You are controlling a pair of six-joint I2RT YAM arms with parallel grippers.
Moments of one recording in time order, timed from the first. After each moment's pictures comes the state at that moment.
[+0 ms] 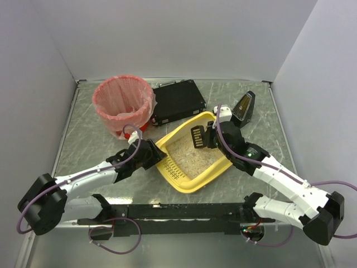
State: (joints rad) left arm -0.77 1.17 0.53 -0.06 -0.18 -1.17; right arm 0.75 0.99 0.87 -0.35 0.36 0.33
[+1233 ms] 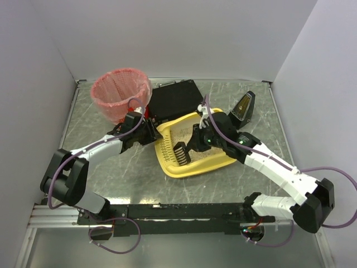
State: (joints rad) left arm -0.45 1.48 0.83 -0.05 0.16 -0.75; right arm 0.72 1.15 1.01 -0.49 -0.15 0.41
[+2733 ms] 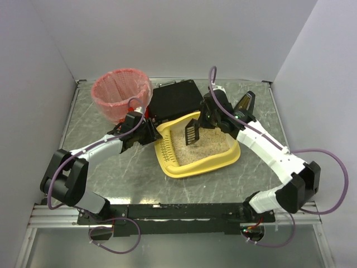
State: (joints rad) left arm -0.45 1.48 0.84 -0.08 0.14 -0.74; right arm 0.61 1.38 1.35 -0.69 0.18 0.56
